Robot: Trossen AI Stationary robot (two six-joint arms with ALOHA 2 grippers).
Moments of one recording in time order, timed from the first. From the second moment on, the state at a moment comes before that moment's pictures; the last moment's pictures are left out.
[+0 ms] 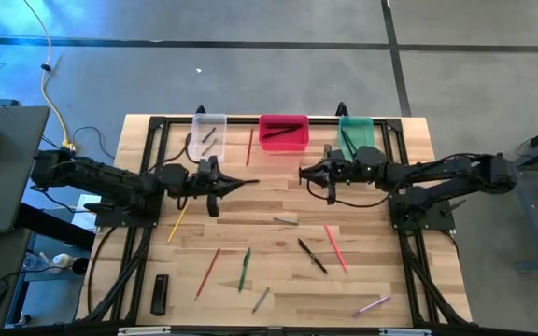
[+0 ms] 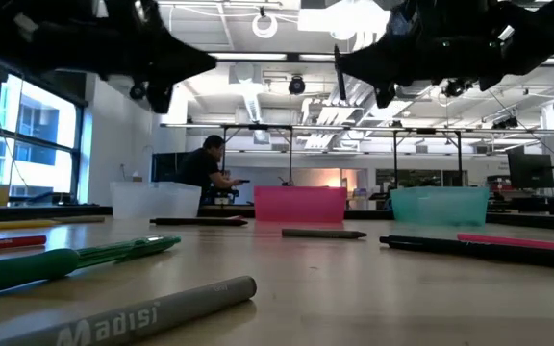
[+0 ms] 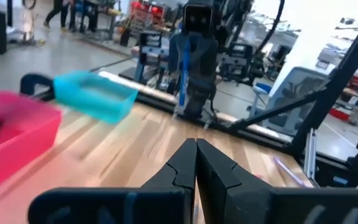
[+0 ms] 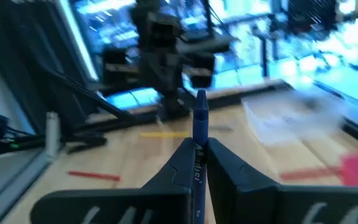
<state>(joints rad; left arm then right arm) 0.15 1.11 0.29 0.80 -0.08 -0.29 -0.22 1.20 0.44 0.73 -0.24 0.18</state>
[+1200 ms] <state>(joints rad) 0.16 1.71 0.82 0.91 0.11 -0.25 -0.16 1.38 0.44 1.16 -0.30 0.26</state>
